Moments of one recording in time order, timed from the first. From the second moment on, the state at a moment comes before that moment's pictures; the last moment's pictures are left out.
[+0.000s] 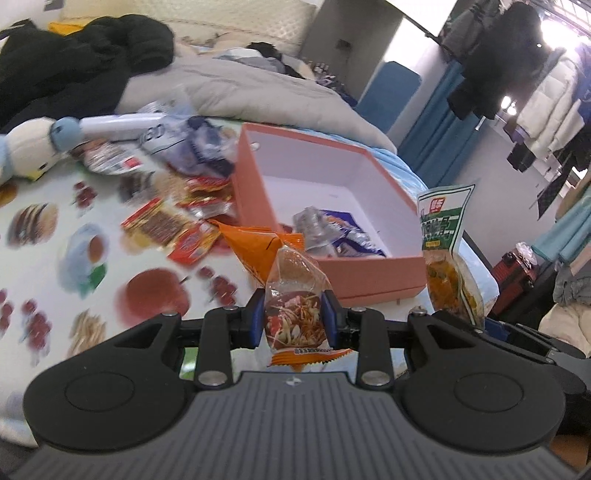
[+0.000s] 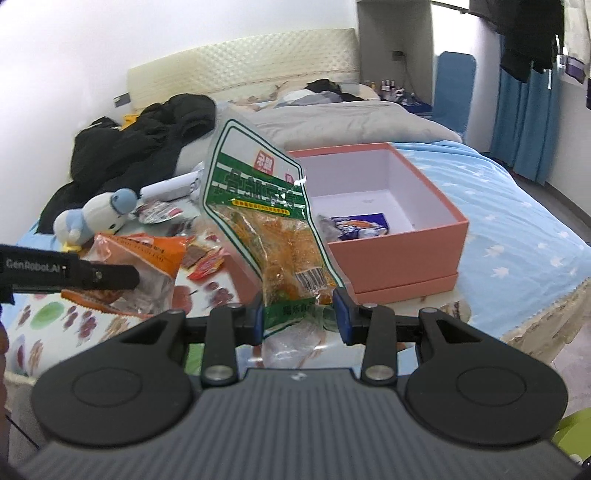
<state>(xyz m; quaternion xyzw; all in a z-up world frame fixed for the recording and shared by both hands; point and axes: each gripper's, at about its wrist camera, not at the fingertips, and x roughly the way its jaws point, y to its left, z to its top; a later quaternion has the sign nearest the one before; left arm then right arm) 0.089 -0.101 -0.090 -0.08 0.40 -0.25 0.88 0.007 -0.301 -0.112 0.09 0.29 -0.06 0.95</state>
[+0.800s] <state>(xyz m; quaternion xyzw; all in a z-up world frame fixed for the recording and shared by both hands) 0.267 -0.222 -0.117 -0.04 0.42 -0.27 0.87 0.151 -0.398 -0.138 0.11 0.28 -0.08 0.95</state>
